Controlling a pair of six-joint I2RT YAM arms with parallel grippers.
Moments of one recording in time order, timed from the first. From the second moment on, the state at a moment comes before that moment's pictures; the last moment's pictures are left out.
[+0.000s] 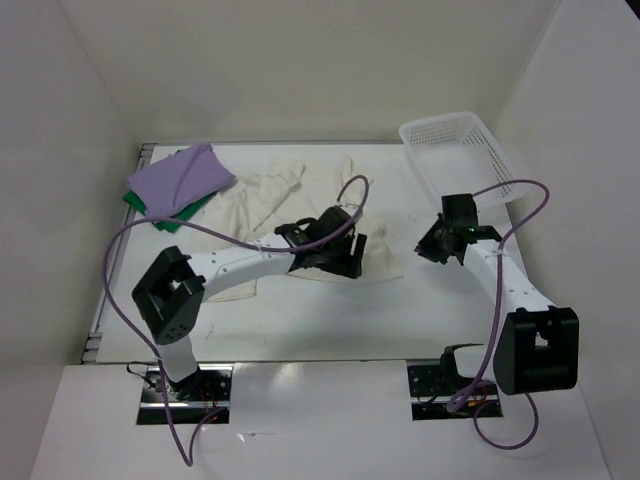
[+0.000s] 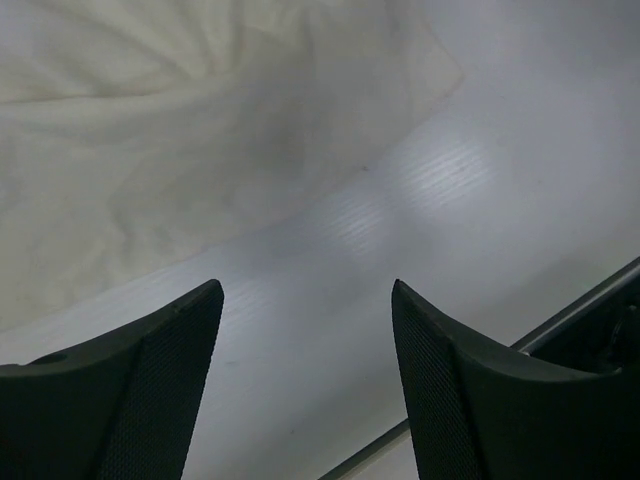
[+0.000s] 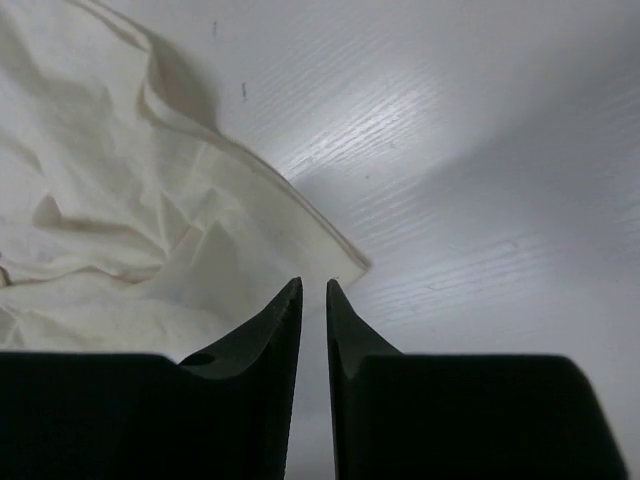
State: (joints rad) left arm -0.84 1.73 1.31 -0.45 -0.02 -0.56; right arm 0.10 1.26 0.86 -0.54 0.00 0.76
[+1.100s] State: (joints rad) left arm -0.14 1.00 0.80 -0.54 0.32 -0.71; right arm 0.13 1.38 0.60 -0.31 -0.09 0.96
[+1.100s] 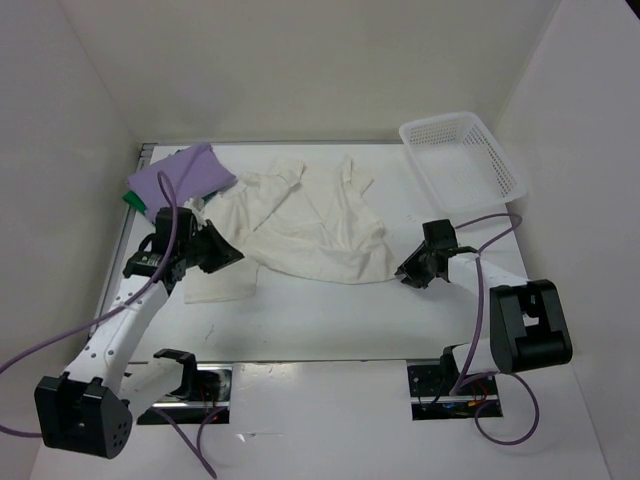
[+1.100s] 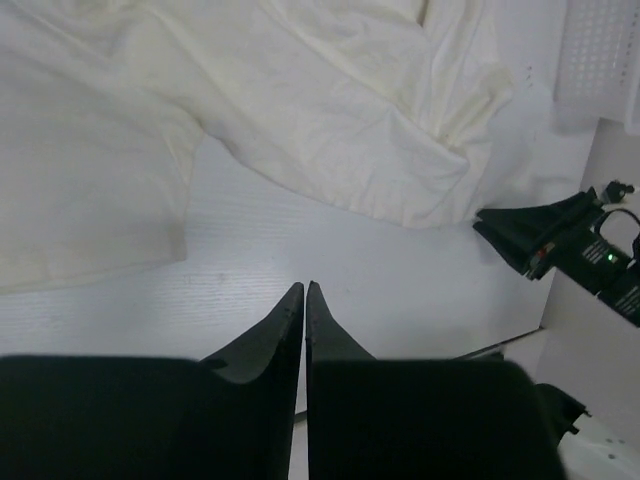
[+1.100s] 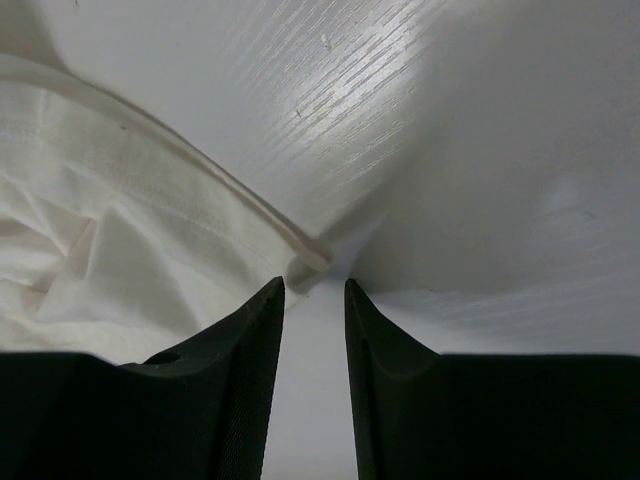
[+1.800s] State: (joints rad) left arm 0.34 1.05 0.62 -0.67 0.19 -0.90; right arm 0.14 1.53 0.73 -0.31 -0.05 0.98
